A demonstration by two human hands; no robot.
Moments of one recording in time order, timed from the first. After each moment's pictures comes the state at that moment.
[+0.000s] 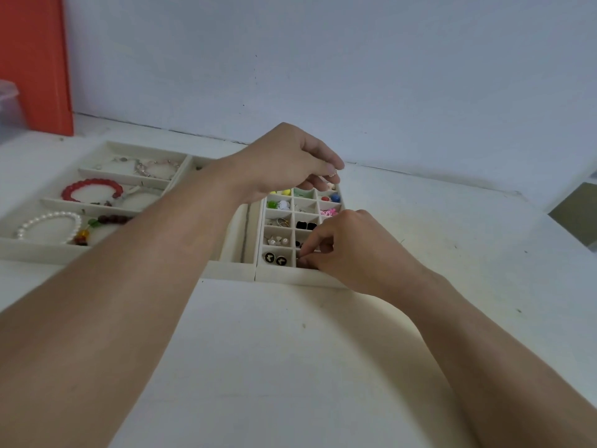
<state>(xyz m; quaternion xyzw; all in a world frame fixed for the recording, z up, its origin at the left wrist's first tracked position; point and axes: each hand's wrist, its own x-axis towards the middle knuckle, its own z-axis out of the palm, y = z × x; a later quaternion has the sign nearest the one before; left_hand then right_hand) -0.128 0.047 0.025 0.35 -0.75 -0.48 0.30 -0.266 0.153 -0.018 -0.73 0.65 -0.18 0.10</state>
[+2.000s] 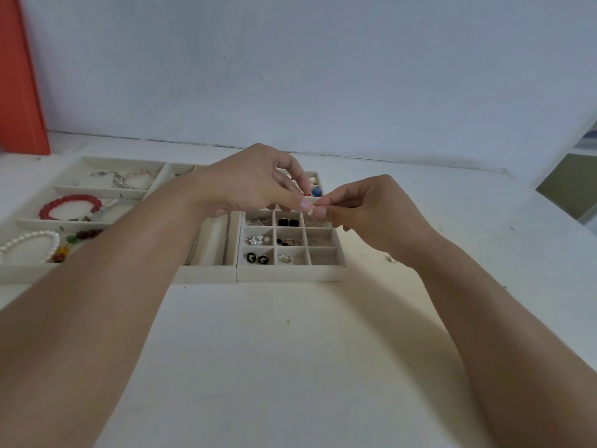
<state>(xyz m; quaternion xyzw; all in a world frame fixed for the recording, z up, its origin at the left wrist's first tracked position) -0.120 0.051 0.014 0.34 -0.79 -0.47 0.19 -0.311 0.153 -0.003 -0.60 0.64 -0.39 0.27</state>
